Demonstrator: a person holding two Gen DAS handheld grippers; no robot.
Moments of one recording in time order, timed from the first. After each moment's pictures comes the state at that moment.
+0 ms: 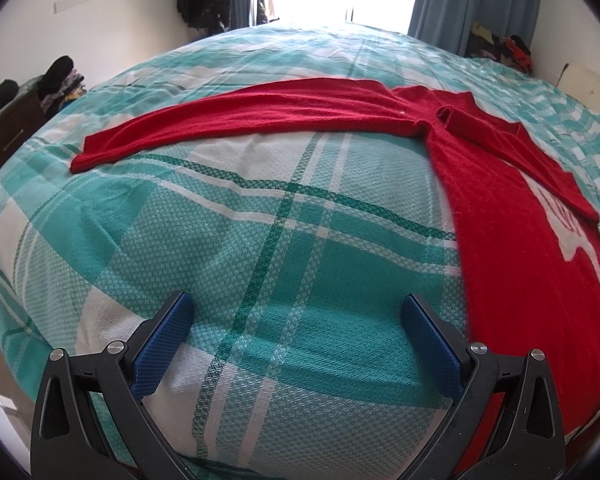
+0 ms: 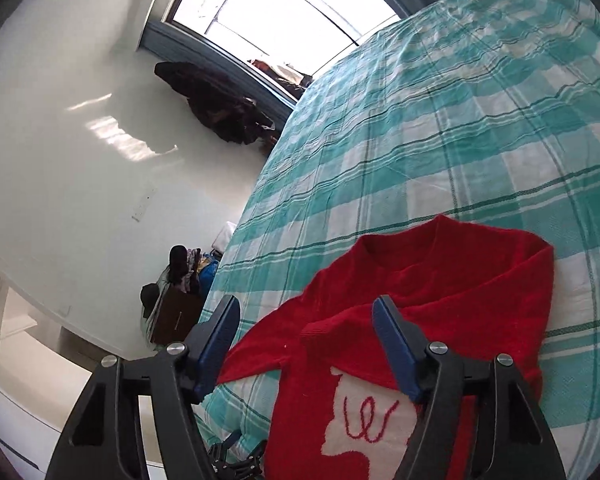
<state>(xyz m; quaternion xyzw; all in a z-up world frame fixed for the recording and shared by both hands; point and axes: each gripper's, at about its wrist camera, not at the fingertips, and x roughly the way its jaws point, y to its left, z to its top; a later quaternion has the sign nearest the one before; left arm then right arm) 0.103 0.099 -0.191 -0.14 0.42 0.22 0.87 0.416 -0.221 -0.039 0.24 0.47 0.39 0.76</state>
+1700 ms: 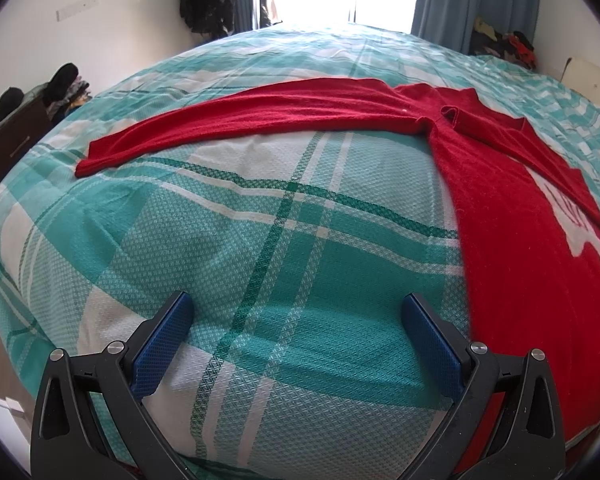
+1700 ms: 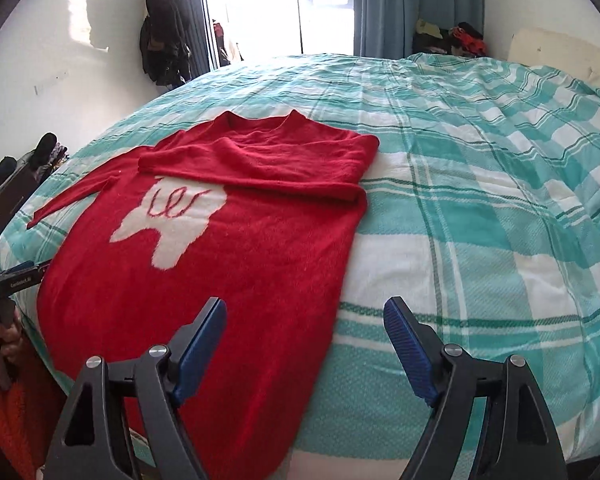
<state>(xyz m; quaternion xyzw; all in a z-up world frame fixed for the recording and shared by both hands) 0.104 0.094 -0.193 -0.12 0.41 0.23 0.87 0.206 -0.291 -0.147 -0.08 0.40 0.21 0.89</state>
